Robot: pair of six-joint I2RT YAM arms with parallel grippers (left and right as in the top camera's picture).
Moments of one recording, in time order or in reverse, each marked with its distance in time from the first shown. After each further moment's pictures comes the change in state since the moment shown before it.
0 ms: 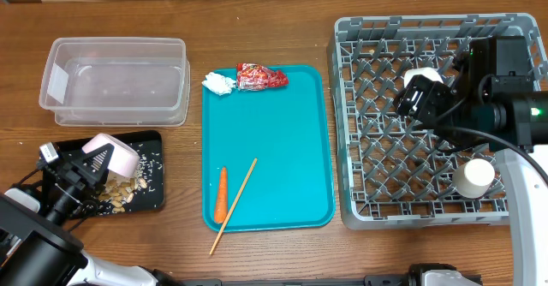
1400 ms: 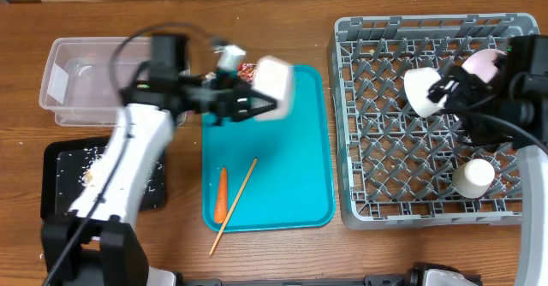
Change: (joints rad) left arm -1.172 -0.233 0.392 0.530 -0.052 -0.447; right arm -0.188 0.000 0.000 0.044 0.046 0.073
